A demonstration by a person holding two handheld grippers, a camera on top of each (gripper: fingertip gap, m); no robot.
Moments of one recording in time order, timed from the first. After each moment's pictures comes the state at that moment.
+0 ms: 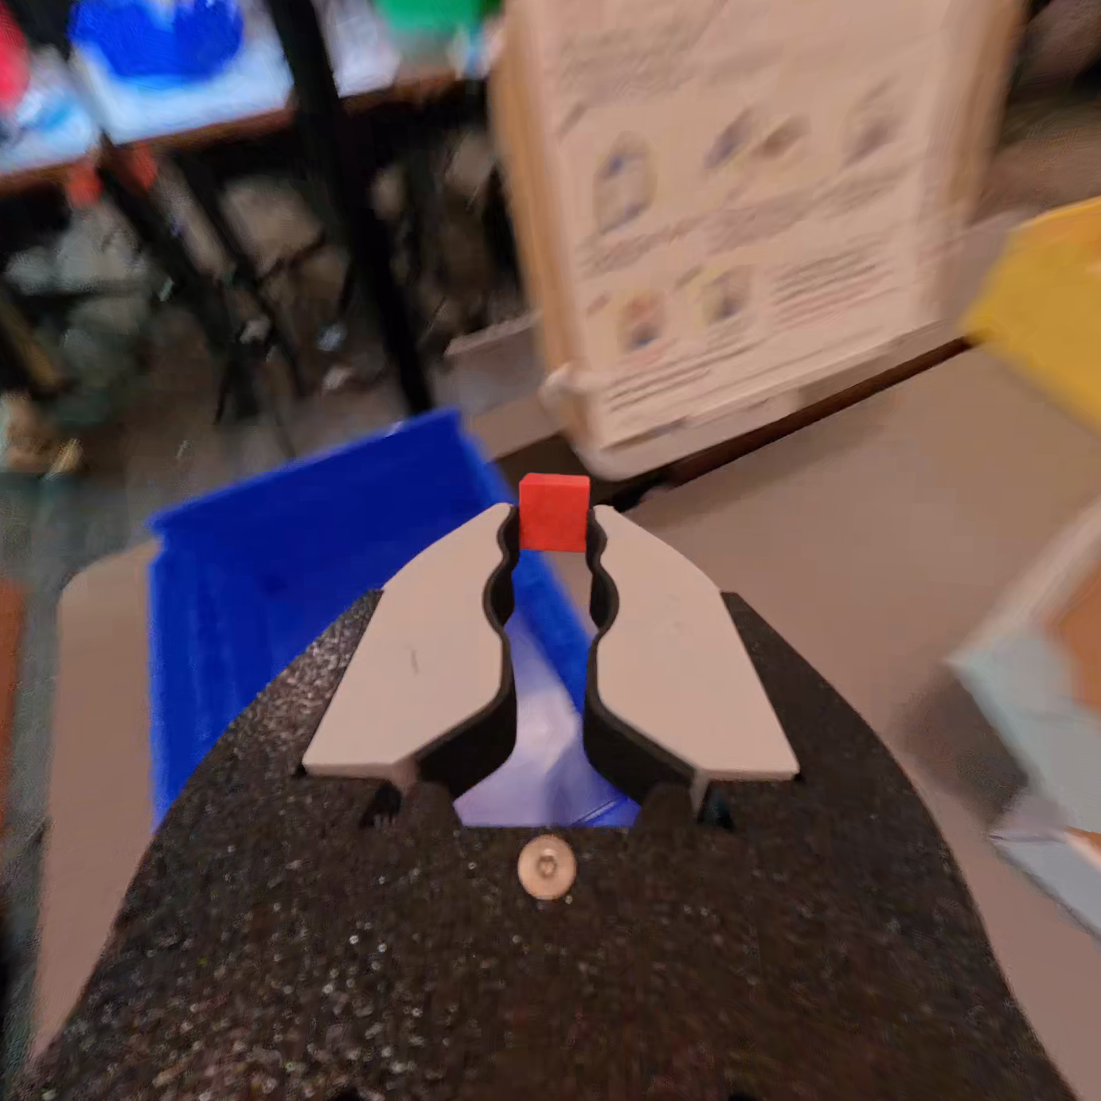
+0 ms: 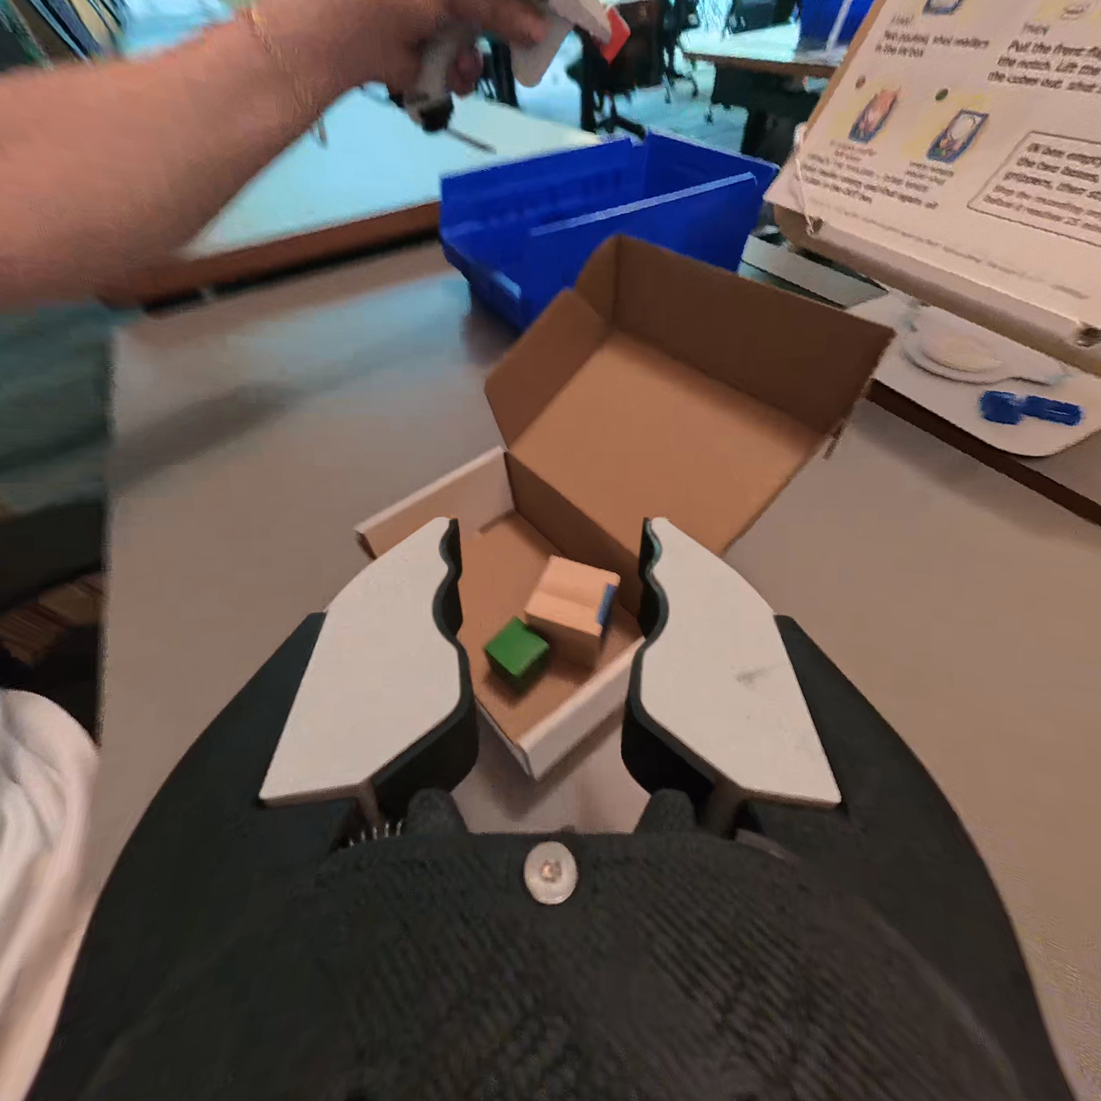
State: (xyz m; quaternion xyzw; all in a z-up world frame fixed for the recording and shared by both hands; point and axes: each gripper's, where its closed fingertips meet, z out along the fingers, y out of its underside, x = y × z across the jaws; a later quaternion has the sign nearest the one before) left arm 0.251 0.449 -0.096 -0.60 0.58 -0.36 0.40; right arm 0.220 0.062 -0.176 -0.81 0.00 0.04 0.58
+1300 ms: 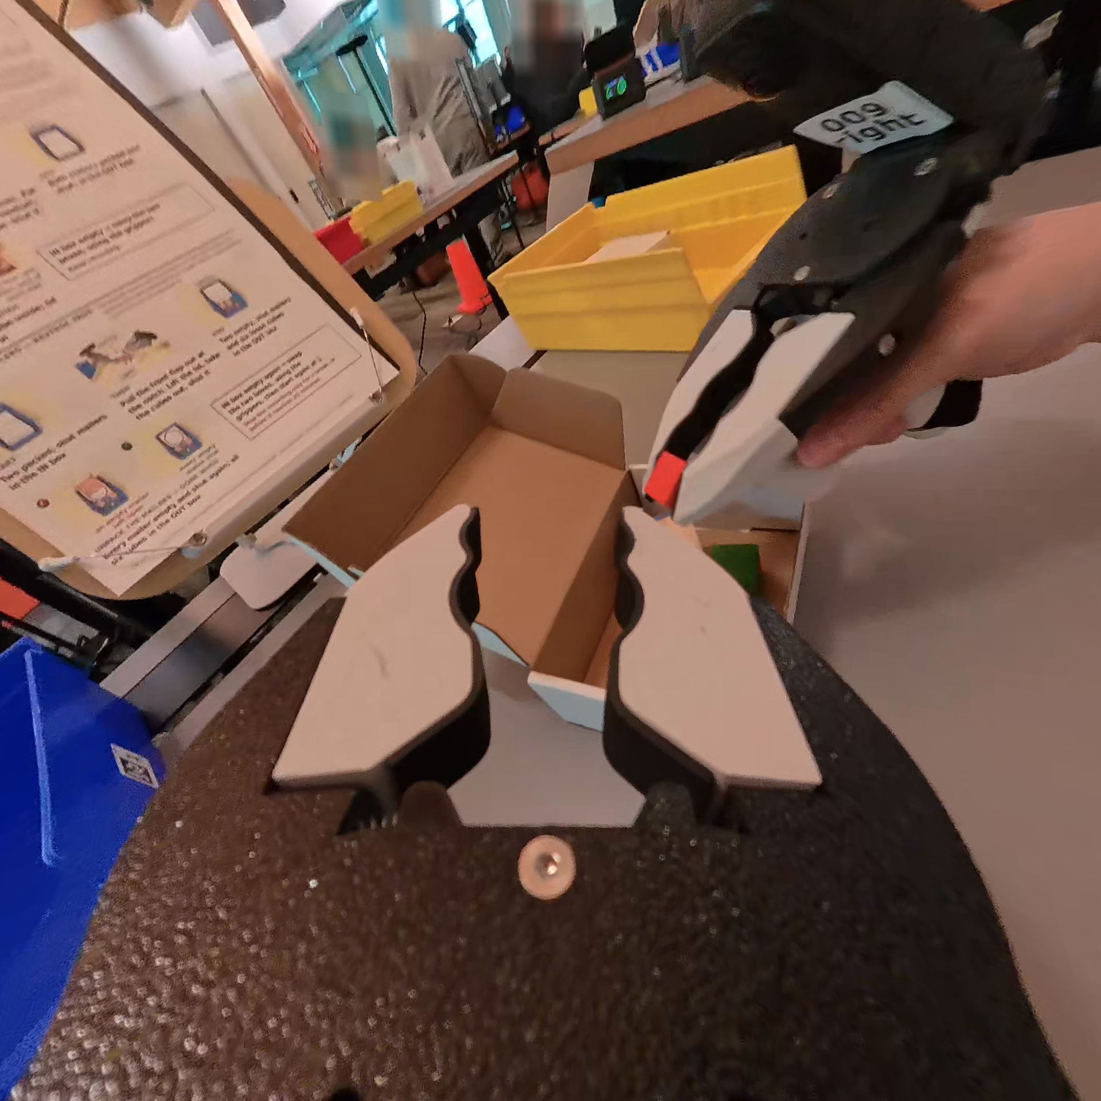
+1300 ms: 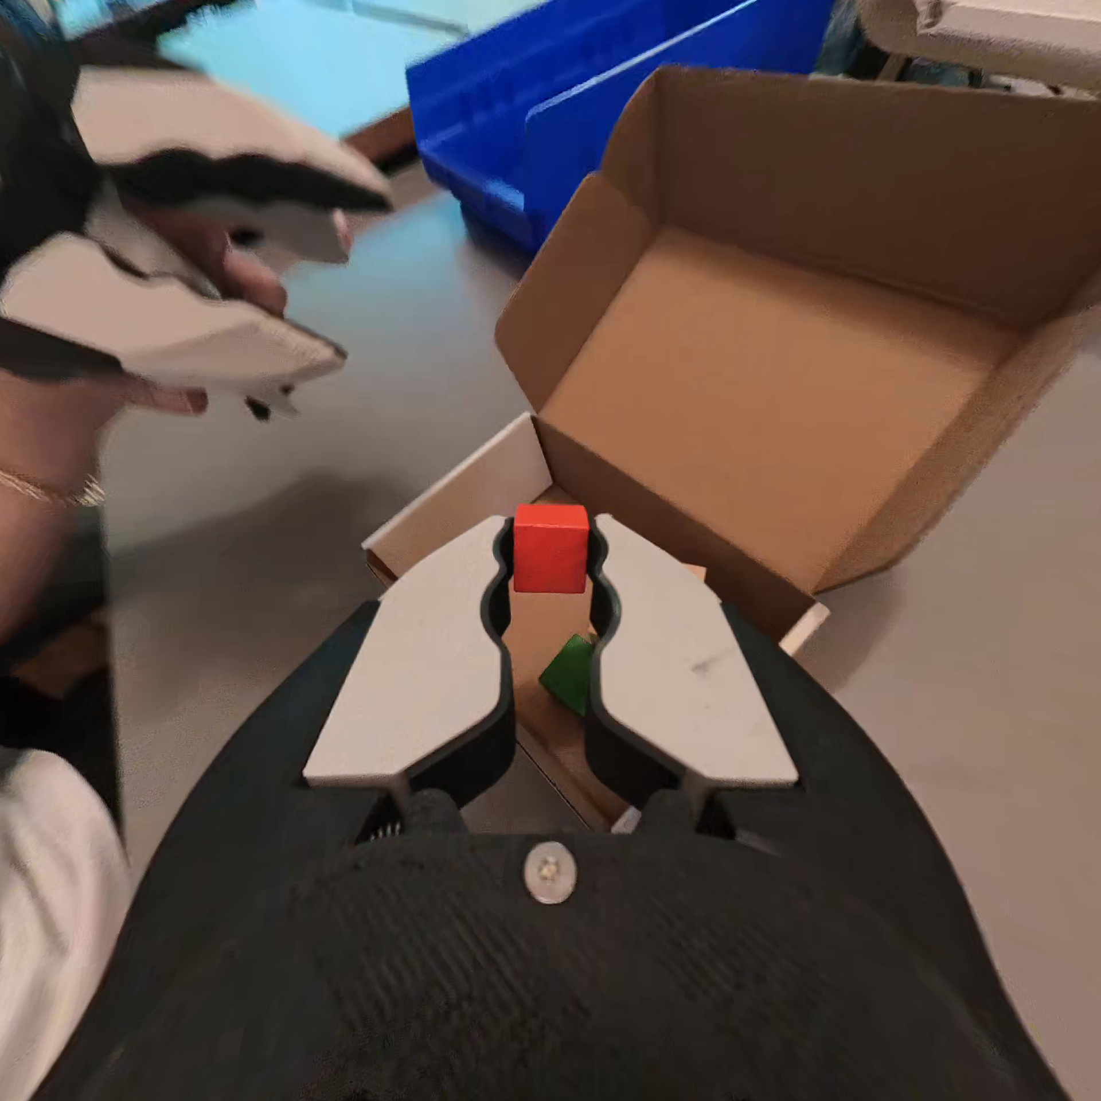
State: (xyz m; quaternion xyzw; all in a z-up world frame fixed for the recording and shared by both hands) left arm 0.161 0.147 -0.165 -0.33 0.70 -0.43 0.46; right arm 0.196 0.103 -0.220 -0.85 0.06 0.08 0.52
